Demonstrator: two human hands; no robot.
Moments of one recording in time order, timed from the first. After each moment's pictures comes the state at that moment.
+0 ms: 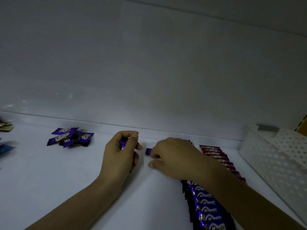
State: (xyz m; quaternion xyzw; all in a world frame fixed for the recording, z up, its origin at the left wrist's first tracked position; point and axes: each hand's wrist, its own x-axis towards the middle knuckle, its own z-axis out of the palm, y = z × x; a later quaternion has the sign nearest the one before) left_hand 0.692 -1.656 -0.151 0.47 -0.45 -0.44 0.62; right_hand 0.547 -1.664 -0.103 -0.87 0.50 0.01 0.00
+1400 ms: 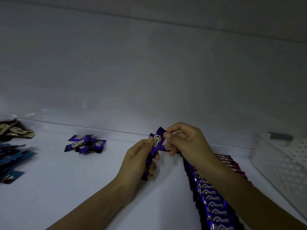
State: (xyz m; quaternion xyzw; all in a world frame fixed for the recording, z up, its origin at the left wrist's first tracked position) left_hand 0.694 -1.654 -0.144 0.39 -0.48 -0.57 0.55; right_hand 0.545 -1.674 -0.097 -0.67 0.45 -0.46 0.37
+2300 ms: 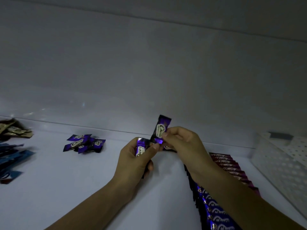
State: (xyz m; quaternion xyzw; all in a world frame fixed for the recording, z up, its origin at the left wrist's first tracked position) left_hand 0.693 -1.652 -0.144 0.40 -0.47 -0.50 0.61; right_hand 0.556 -1.671 -0.105 -0.59 0.47 -0.50 0.42
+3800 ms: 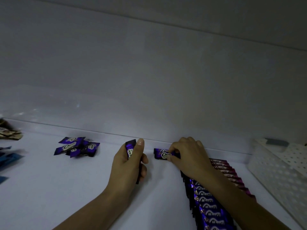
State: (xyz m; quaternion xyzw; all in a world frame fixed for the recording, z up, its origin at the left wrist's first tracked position) left_hand 0.692 -1.656 -0.146 0.46 -0.42 -0.49 0.61; right_hand 0.513 -1.718 -0.142 -0.79 0.57 -0.18 -0.11
